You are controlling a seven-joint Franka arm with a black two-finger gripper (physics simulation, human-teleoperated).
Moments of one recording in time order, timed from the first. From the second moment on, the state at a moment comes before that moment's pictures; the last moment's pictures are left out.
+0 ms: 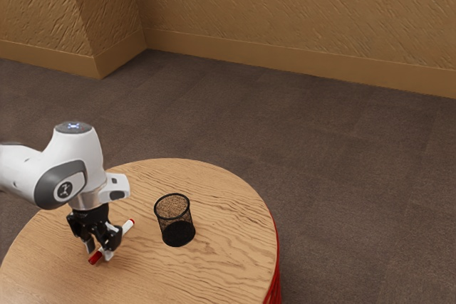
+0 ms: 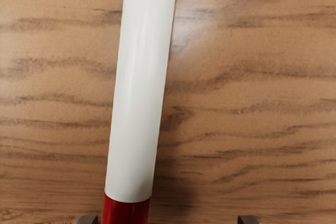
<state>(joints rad) -0.21 -0.14 0.33 -2.69 0.14 2.42 -0.07</state>
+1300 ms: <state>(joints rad) -0.20 -0.38 0.32 -2.68 0.15 2.26 -0.12</state>
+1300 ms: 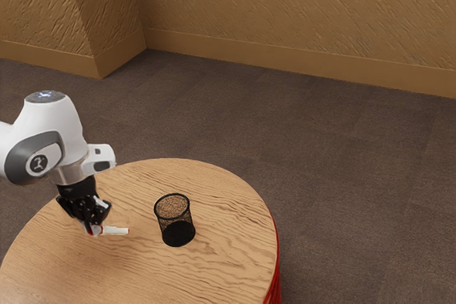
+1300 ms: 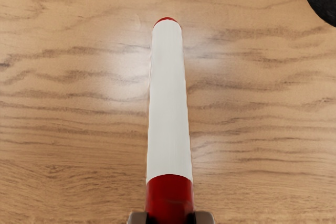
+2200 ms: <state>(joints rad) -0.33 -0.10 0.17 -2.04 0.10 1.85 -0.17</state>
